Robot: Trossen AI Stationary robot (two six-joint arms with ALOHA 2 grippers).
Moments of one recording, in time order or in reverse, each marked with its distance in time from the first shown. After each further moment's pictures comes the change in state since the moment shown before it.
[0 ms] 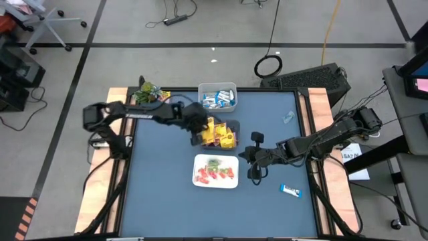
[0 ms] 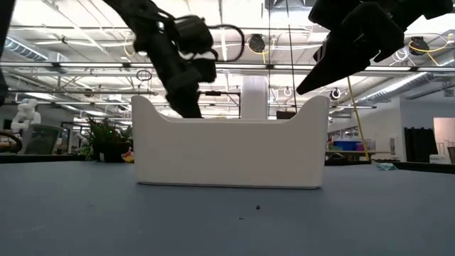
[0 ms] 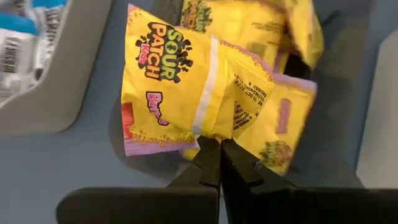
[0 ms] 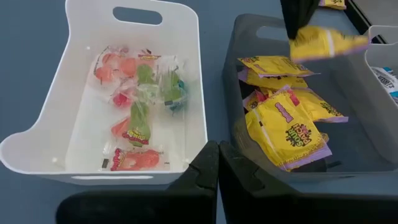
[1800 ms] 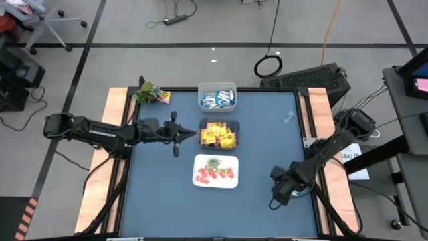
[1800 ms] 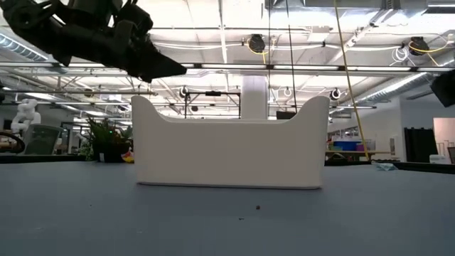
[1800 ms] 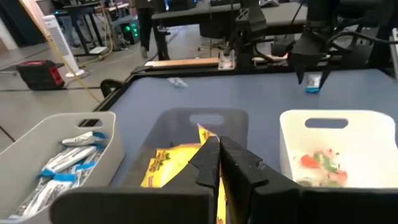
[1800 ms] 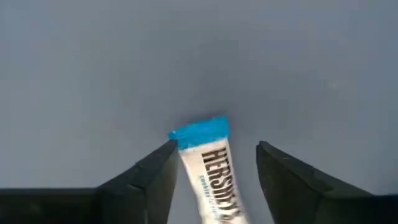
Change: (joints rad) left arm -0.169 -0.532 -0.701 1.002 -0.057 0.069; right arm 0.406 0.121 0.000 -0.674 -0.516 1.146
